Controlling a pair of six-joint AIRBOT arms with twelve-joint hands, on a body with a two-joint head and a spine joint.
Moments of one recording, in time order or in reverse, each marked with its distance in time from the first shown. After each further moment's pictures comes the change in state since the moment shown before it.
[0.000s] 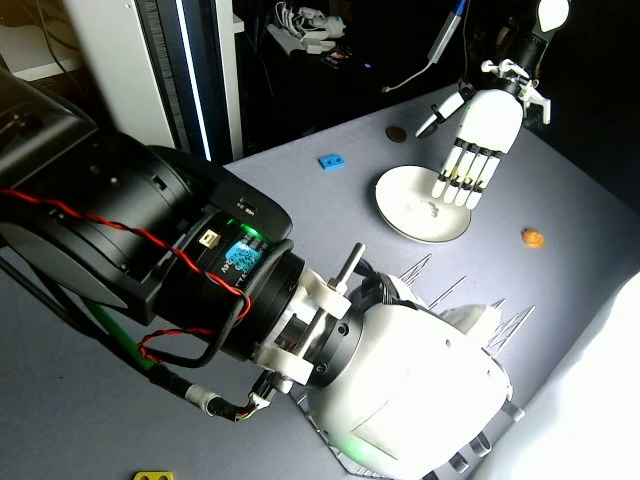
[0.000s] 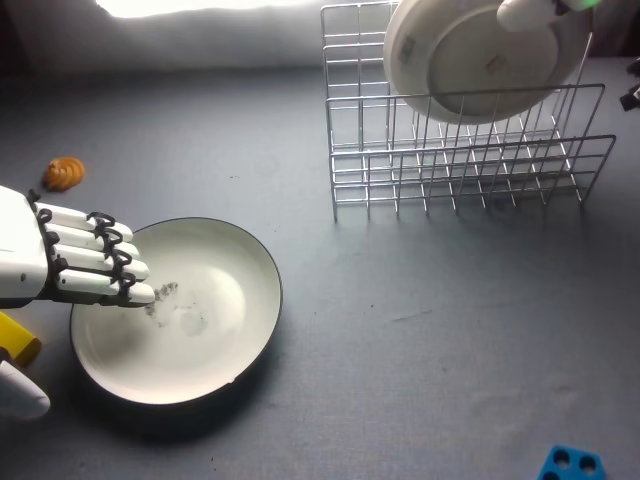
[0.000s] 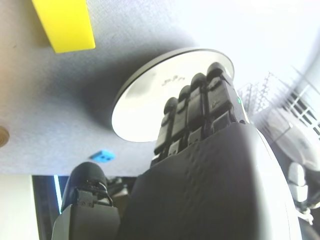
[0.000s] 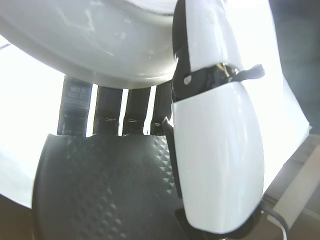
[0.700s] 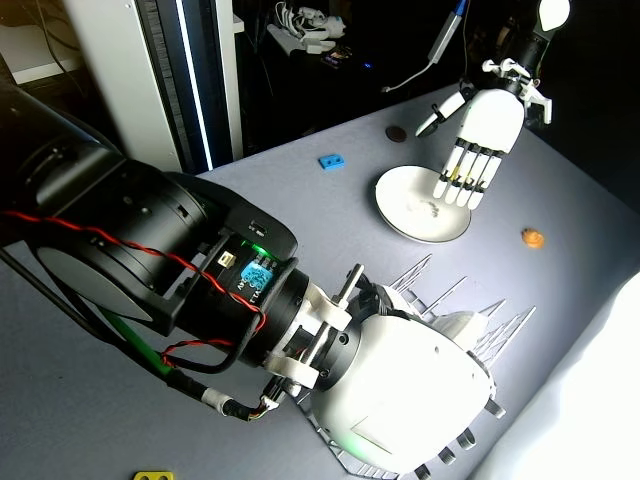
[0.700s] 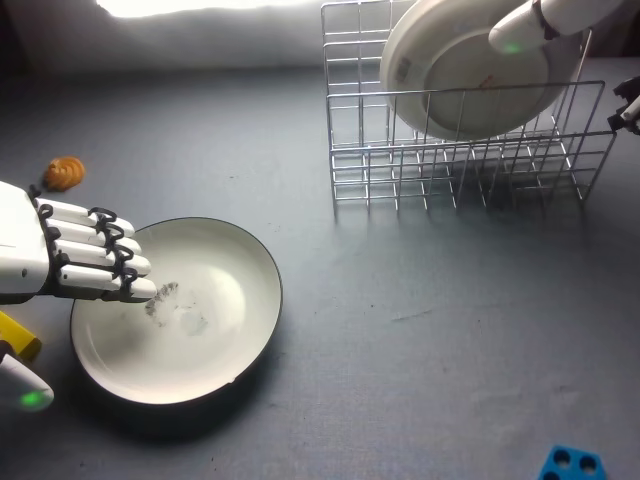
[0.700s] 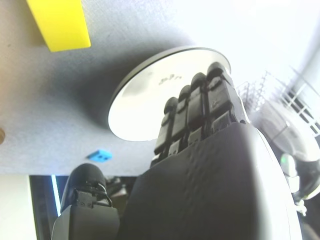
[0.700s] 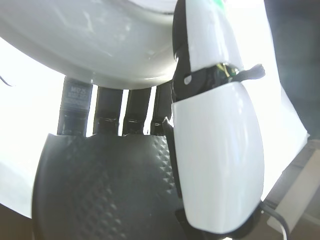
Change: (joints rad) left arm -0.010 0.000 0.001 0.001 -0.001 -0.002; right arm -0.069 -0.034 0.034 0.004 0.060 0.027
